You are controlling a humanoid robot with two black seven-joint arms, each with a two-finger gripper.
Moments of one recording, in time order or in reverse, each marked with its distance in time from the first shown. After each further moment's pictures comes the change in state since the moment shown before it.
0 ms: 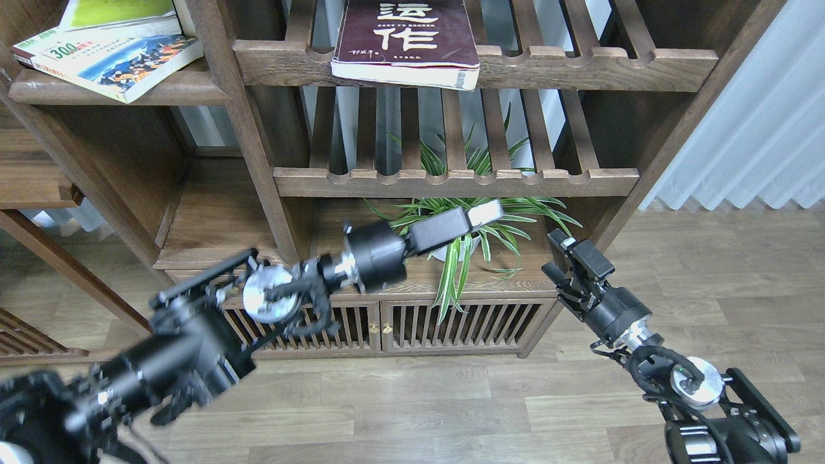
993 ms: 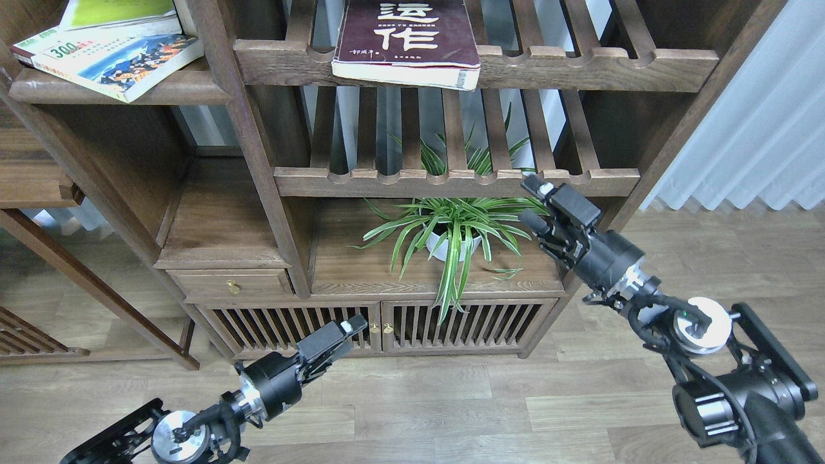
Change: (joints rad) left arm 0.320 0.152 -0.127 0.048 0.008 0.000 -0.001; right arm 0.137 -0.045 -0.065 0.366 -0.004 -0.397 0.000
